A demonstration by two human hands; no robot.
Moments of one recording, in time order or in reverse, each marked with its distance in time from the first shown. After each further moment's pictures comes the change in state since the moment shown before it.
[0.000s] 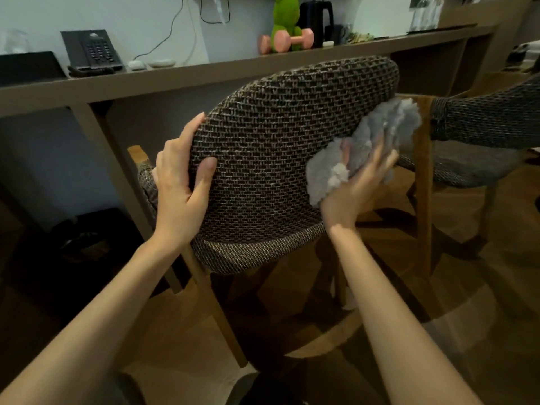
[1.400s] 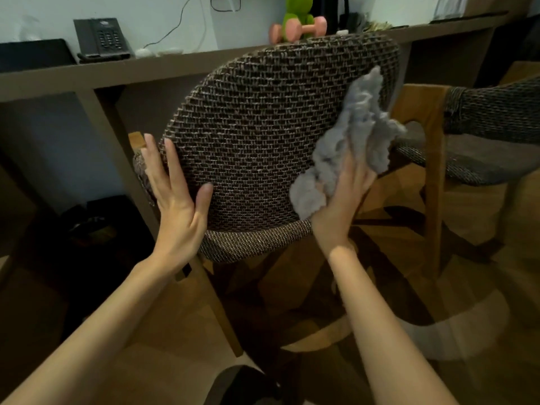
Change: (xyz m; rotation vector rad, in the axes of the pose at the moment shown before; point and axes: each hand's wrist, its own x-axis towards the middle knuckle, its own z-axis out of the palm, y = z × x) left_hand -0.047 -0.002 0.018 0.169 -0.033 -0.108; right_hand -0.022 0.044 -0.018 -0.186 -0.196 -0.297
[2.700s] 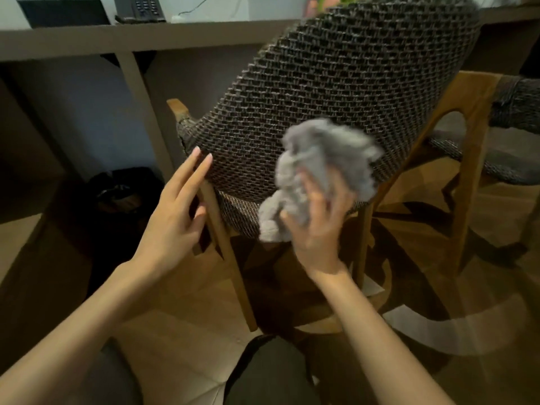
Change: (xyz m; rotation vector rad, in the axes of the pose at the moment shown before) left_hand -0.054 -0.053 -0.068 0.108 -0.297 0.020; right_hand -0.087 -0.046 0.025 0.065 -0.098 -0.359
